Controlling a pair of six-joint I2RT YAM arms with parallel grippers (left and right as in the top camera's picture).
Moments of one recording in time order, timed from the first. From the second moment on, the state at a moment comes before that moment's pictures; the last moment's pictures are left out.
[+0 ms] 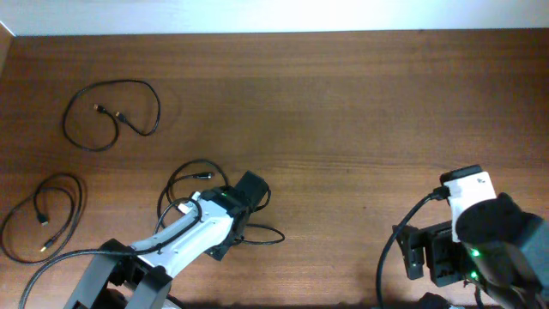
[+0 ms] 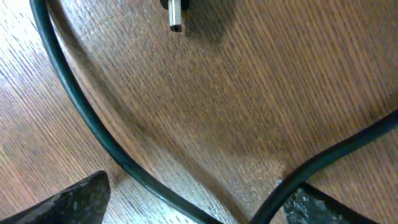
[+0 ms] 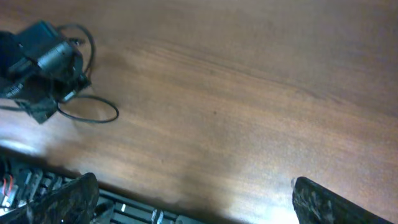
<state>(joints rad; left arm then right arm) -0.56 1.54 0.70 -0.76 -0.28 -1.61 0.77 0.99 1.70 -1.69 0.25 0.45</state>
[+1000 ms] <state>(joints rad) -0.41 1.49 0.63 -0.71 -0.38 -1.60 0.77 0.99 1.64 -1.64 0.24 0.50</state>
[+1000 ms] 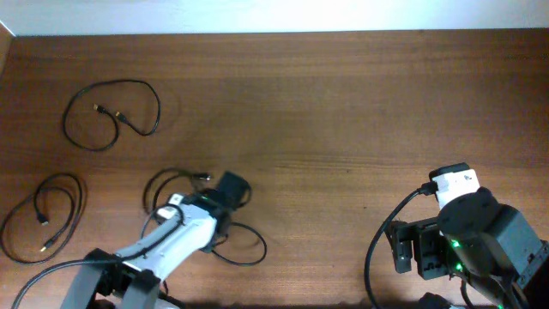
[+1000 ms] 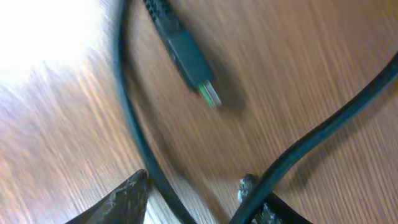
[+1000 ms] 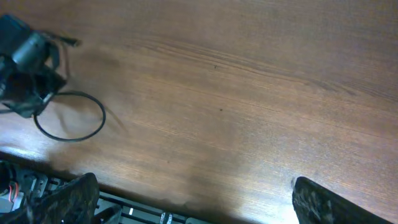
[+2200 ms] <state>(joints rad) 0.09 1.53 1.07 -0.90 -0.03 -1.06 0.77 1.15 1.63 -1.58 0.19 0.50</state>
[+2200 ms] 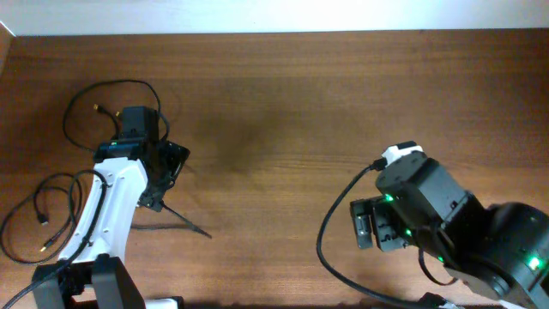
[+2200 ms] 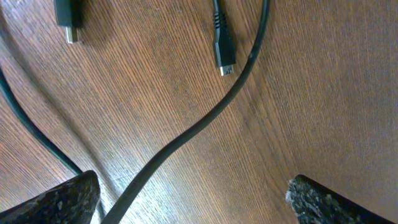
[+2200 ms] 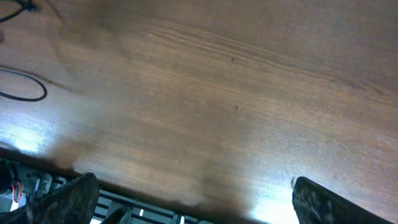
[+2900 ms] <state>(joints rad) 0.22 1.52 1.45 -1.43 -0.10 -0.86 0.77 1.08 1.63 -1.62 0.19 0.50</state>
